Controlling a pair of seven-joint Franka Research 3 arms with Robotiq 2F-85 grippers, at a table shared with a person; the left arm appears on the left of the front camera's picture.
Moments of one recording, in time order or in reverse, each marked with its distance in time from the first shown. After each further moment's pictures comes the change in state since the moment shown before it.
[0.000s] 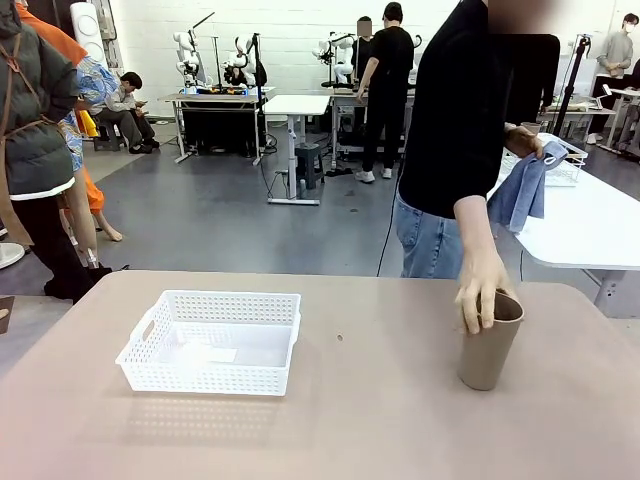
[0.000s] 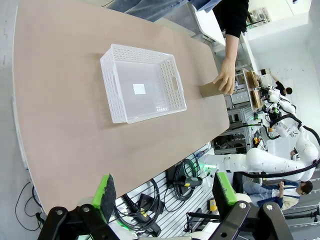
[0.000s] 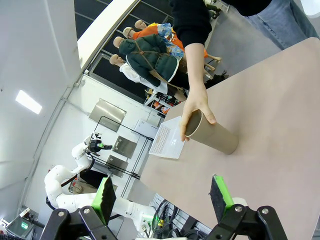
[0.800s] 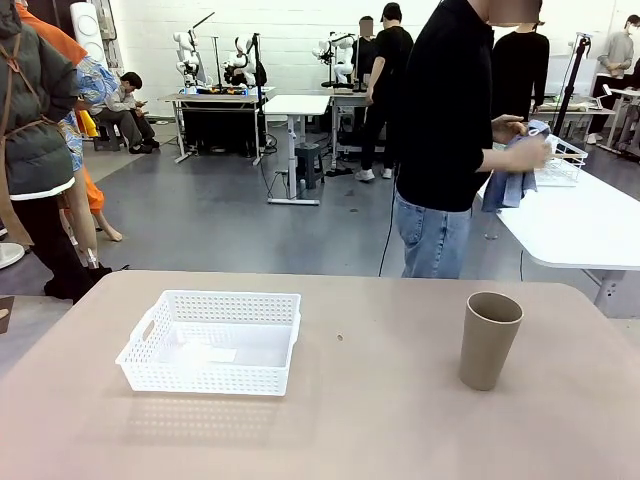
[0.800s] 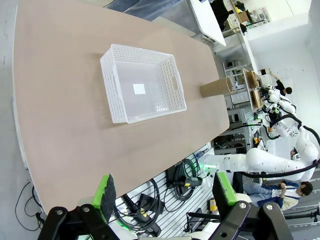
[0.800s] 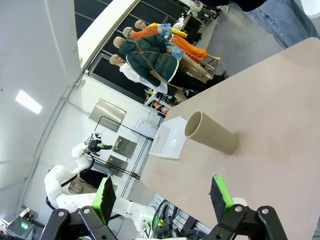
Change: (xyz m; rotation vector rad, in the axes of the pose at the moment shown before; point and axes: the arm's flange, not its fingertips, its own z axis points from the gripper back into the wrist) left arm 0.000 0.000 0.000 0.000 0.000 0.000; right arm 0.000 0.000 0.000 0.000 0.000 0.000
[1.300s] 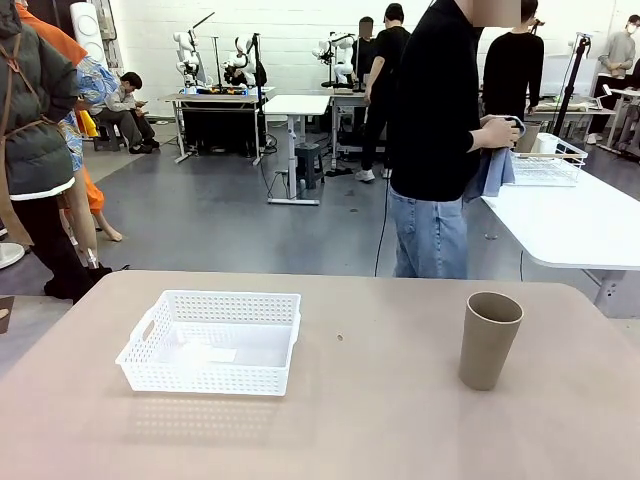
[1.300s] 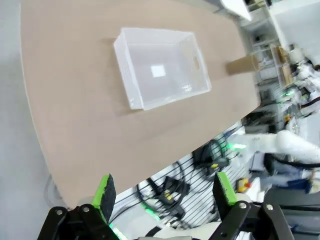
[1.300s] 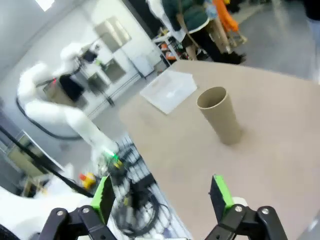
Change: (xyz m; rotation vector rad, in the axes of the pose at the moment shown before) left arm 0.027 -0.042 -0.028 0.192 0.160 -0.095; right arm 0.006 0.023 -0.055 0.056 0.324 0.524
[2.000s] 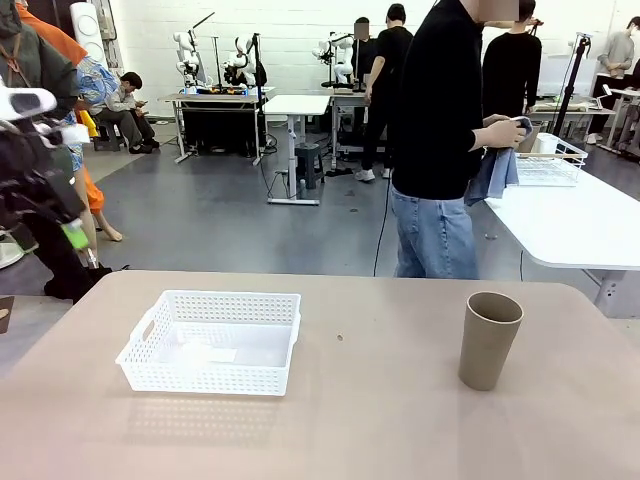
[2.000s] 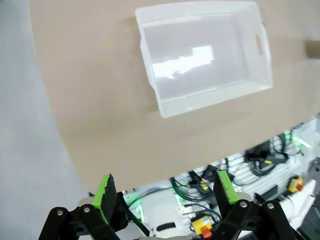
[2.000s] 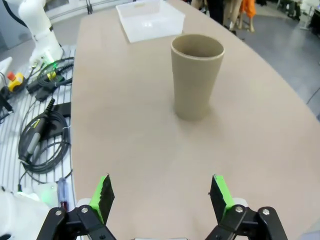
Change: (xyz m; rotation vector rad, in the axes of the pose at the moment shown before) left arm 0.099 -0.128 -0.138 0.484 0.282 -0.005; right arm -0.032 -0.085 -0.123 -0.099 0.295 0.520
